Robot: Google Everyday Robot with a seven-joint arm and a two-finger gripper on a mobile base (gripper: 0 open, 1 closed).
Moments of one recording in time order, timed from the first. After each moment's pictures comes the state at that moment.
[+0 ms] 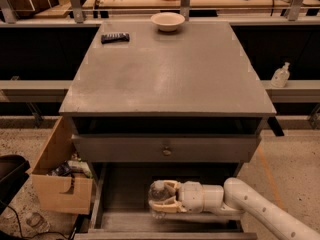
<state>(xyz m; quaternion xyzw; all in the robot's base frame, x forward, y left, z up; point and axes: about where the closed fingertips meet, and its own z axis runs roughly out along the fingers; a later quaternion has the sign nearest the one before) 0.444 0.005 0.549 -0.47 0.52 0.50 0.51</state>
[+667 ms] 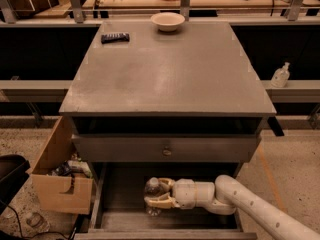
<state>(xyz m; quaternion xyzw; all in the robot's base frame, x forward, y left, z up) 0.471 0.024 0.517 -0.47 0.52 0.50 0.50</state>
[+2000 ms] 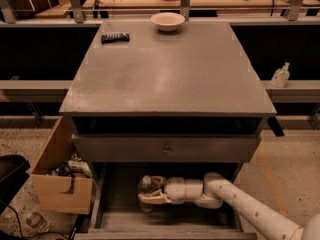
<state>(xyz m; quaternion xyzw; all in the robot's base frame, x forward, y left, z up) 0.500 0.052 0.476 -0.47 0.51 0.52 0.49</state>
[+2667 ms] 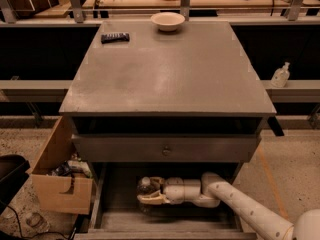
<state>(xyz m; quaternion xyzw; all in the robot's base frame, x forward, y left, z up) 0.501 0.055 0.463 -0.48 0.50 0.53 0.49</state>
